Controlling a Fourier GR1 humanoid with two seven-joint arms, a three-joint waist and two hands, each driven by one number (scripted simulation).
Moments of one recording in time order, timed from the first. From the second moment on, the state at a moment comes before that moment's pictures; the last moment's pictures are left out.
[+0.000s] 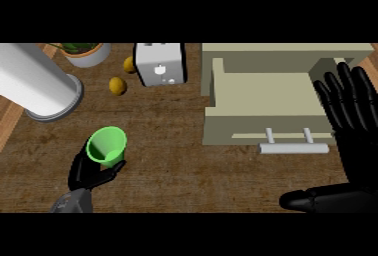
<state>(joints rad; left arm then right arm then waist) -0.32 0.15 0.25 -0.47 0.19 -0.36 -0.86 -0.12 -0.08 -0.04 -2.09 -0.14 0.11 0.21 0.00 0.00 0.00</state>
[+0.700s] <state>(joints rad) -0.31 0.14 0.23 -0.55 0.18 -0.28 -0.97 -0.10 -0.08 -0.04 -2.09 -0.14 0.12 0.19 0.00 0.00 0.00</state>
